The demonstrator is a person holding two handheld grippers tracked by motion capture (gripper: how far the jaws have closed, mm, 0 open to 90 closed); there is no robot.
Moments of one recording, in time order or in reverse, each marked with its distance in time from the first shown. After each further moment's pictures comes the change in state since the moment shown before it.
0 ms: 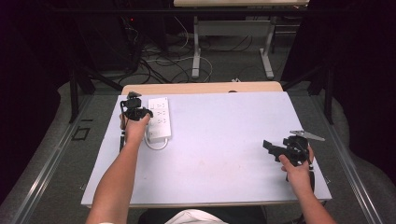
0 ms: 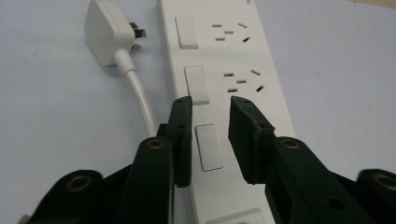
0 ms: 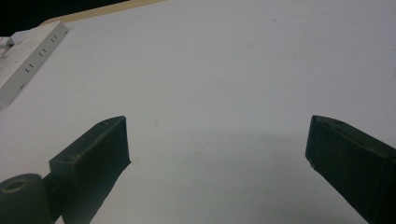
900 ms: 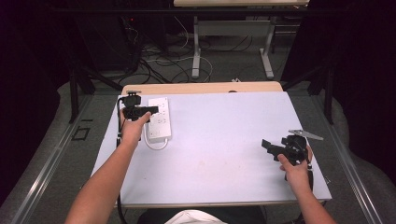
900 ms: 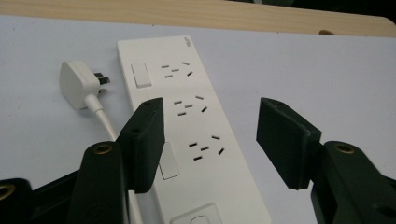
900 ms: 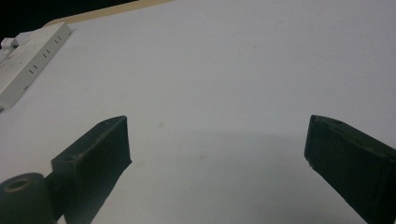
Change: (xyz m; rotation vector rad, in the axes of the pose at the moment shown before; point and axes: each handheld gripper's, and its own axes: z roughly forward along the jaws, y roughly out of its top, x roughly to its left) left arm -0.015 -0.004 -0.040 -0.160 -0.125 0.124; right arm 0.003 0.001 0.003 -0.003 0.008 0.000
